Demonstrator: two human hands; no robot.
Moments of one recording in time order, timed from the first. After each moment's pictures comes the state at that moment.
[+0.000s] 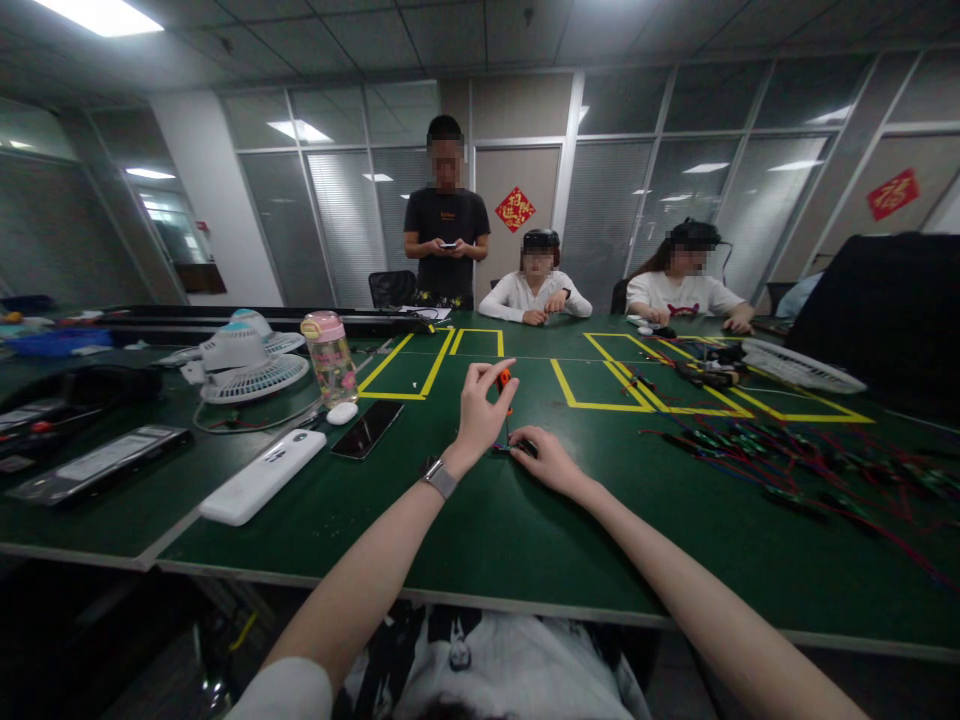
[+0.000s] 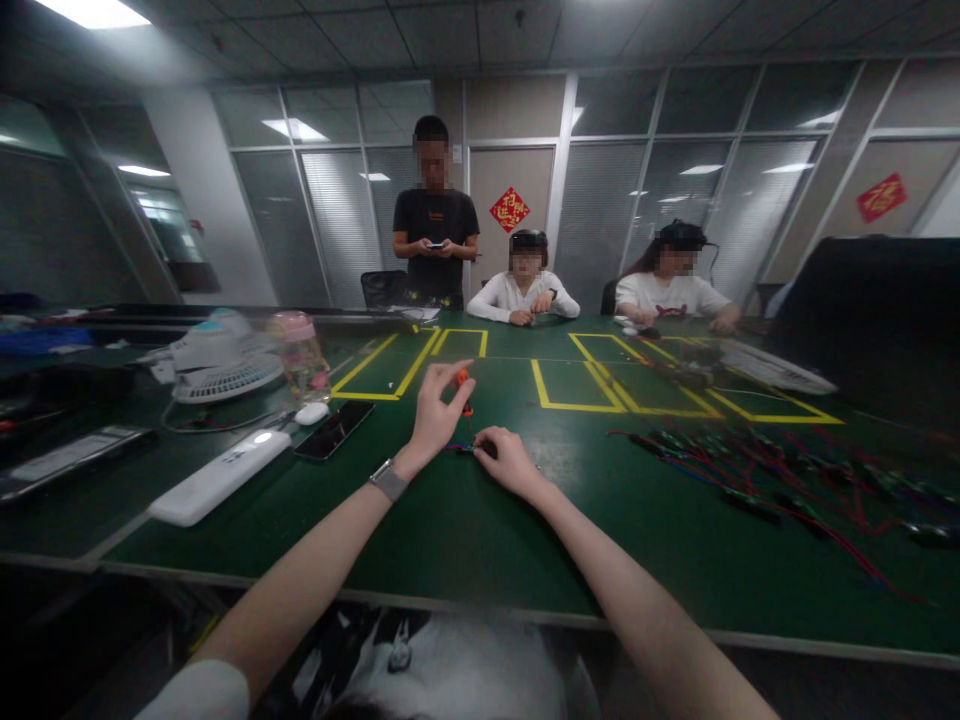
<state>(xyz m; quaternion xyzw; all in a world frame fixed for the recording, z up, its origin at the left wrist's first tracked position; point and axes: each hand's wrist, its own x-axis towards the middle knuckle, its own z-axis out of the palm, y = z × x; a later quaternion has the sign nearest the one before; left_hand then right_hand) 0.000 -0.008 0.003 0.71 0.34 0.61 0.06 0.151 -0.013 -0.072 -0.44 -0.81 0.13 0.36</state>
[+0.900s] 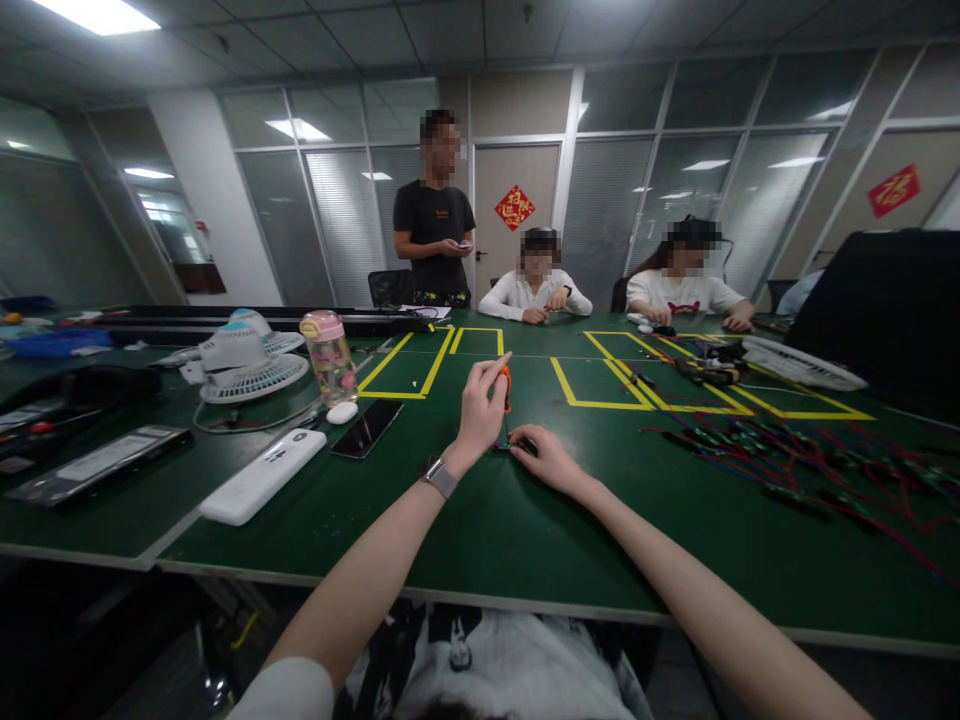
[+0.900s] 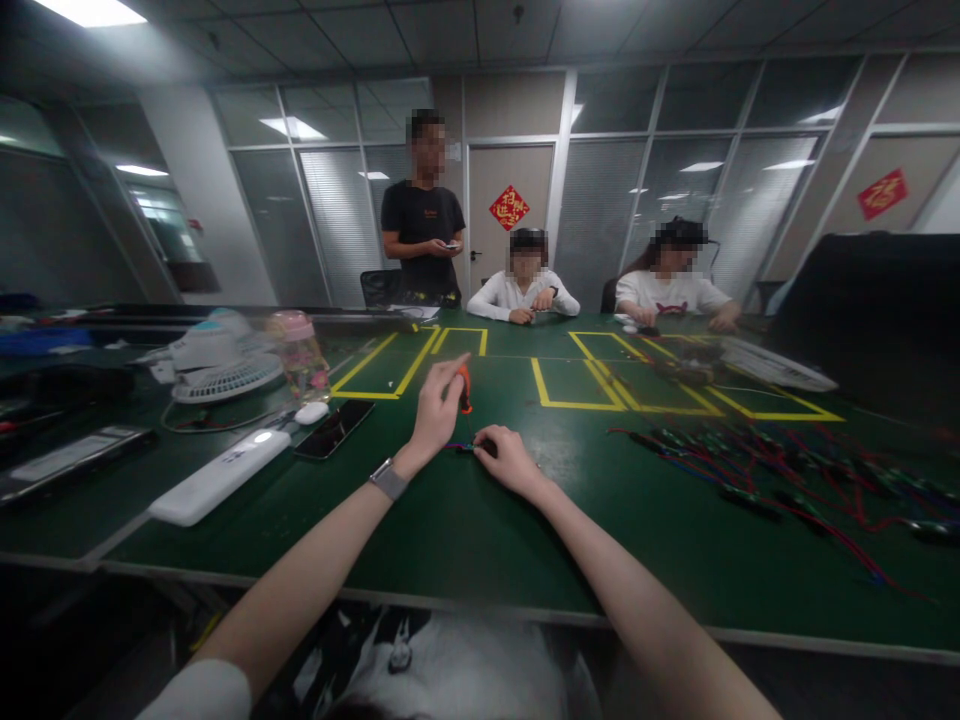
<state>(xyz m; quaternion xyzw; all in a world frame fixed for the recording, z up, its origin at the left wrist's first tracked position) 0.000 -0.008 0.003 0.72 0.33 0.61 0.07 0.150 -0.016 -0.070 -0.45 -0.81 0.13 0.36</state>
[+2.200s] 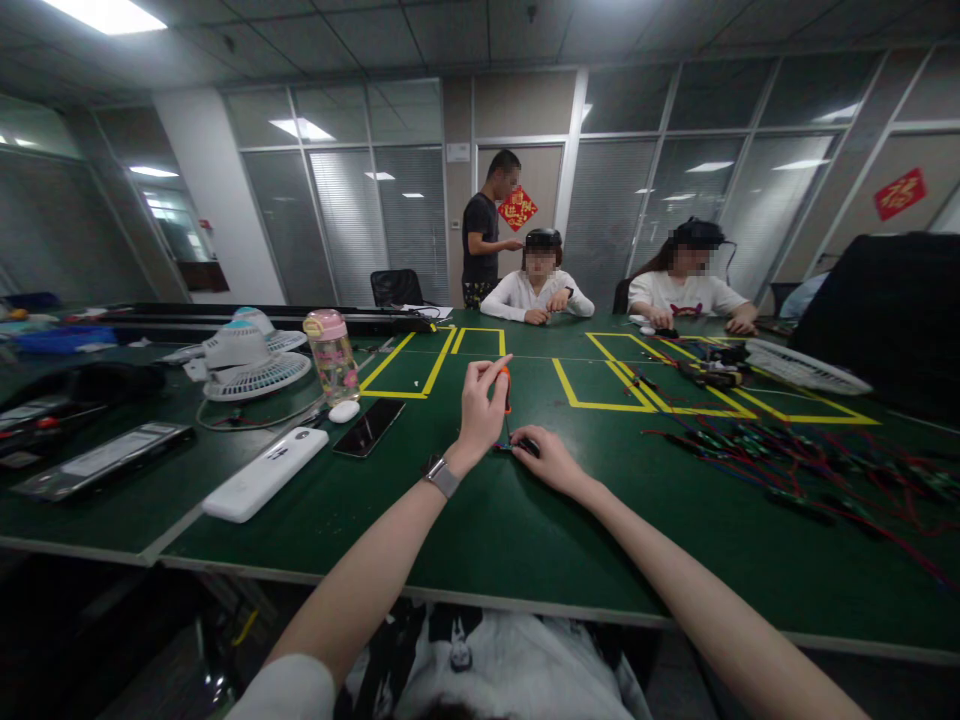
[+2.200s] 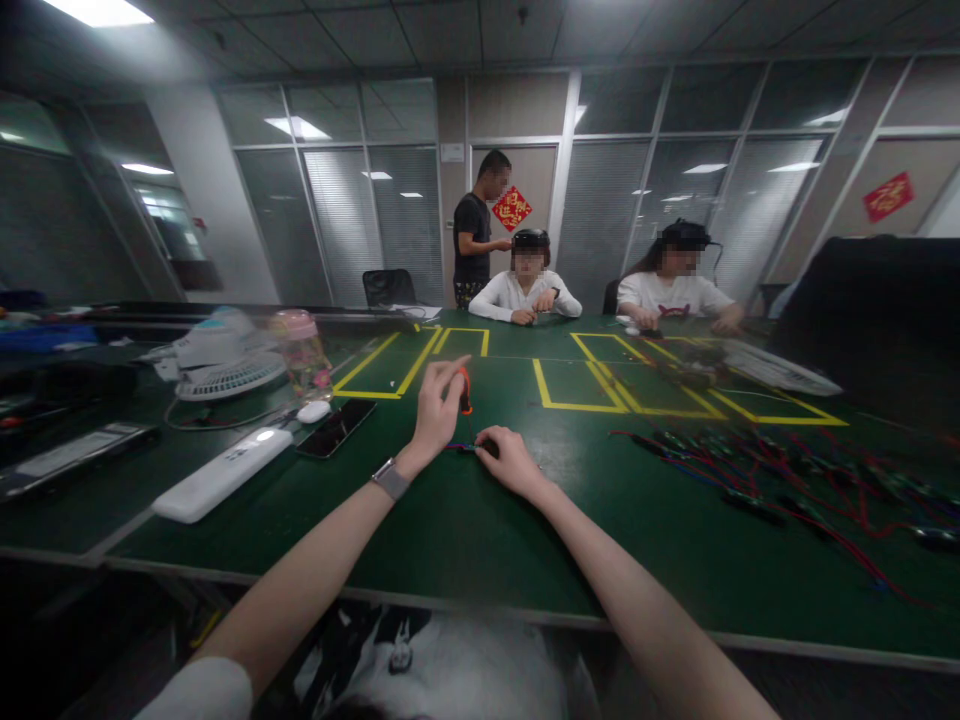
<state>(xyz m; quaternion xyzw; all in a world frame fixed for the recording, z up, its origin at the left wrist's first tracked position) 0.000 -0.008 0.003 0.70 0.35 0.62 0.06 0.151 -0.013 -0.073 -0.44 -0.81 0.13 0.36</state>
